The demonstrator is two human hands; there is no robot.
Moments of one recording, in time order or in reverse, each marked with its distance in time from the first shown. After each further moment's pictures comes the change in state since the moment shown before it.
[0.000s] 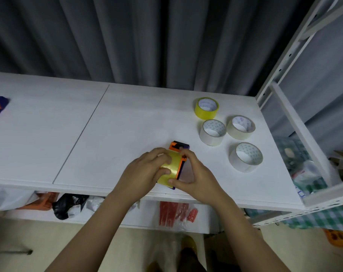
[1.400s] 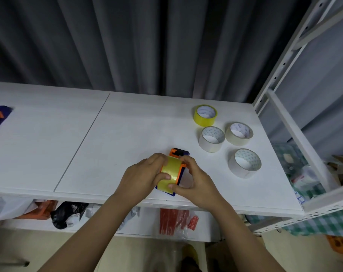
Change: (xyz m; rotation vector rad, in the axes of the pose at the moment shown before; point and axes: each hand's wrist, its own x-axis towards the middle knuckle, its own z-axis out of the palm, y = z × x) left_hand 0.005 -0.010 0.005 0.058 -0.074 -0.097; right_hand 0.000 0.003 0.004 0.008 0.033 0.088
